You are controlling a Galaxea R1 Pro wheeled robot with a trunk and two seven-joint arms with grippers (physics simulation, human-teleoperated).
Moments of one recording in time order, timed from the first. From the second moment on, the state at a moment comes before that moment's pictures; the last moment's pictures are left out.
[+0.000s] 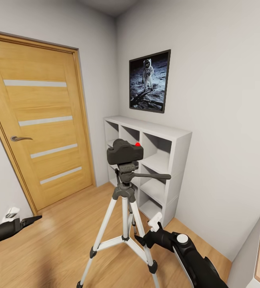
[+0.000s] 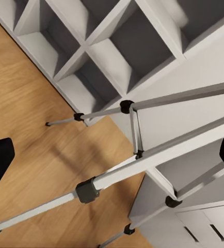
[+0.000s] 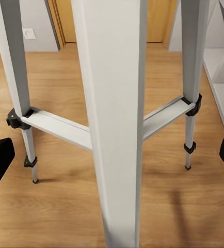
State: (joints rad) left arm -0.49 0.64 0.11 -0.64 0.50 0.57 -1.09; right arm -0.39 0.02 0.17 -0.96 0.23 0.17 0.60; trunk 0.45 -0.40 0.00
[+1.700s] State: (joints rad) left arm -0.26 0.41 0.10 -0.02 0.50 0.19 -0.64; right arm -0.36 0.02 0.17 -1.11 0.23 0.18 0.60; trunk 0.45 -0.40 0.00
